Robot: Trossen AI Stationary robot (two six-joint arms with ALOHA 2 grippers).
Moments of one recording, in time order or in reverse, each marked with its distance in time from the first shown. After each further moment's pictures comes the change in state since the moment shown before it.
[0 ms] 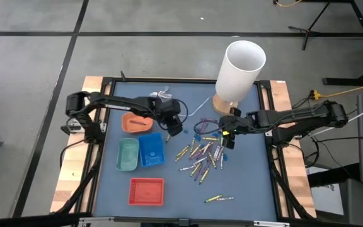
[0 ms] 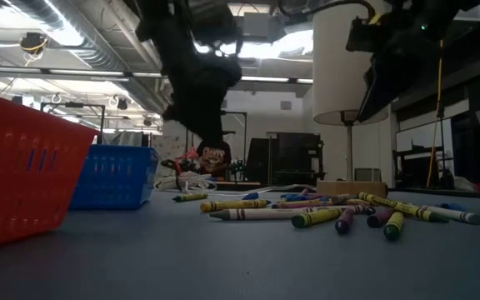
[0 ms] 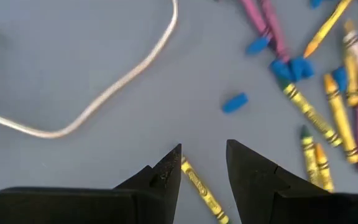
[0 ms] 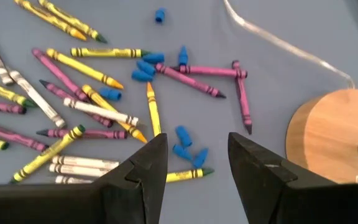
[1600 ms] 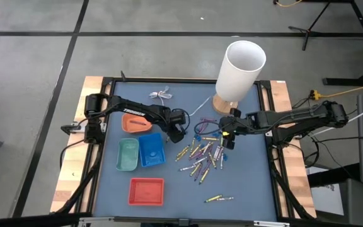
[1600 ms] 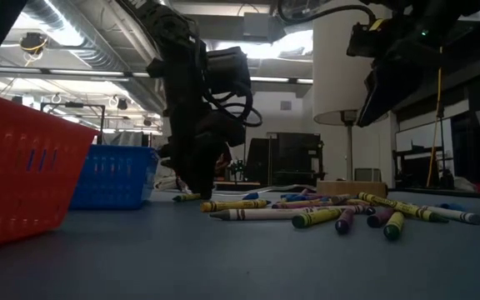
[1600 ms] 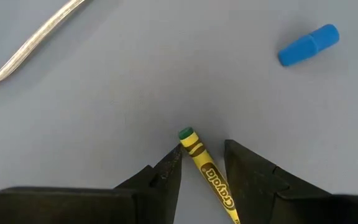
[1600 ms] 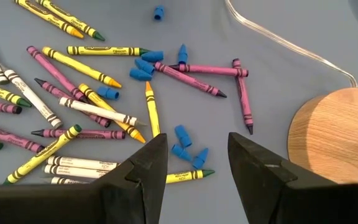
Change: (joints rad) left arm -0.022 0.229 0.003 0.001 -0.006 -0.078; right arm -0.002 0.001 -0.023 0.029 0.002 -0.003
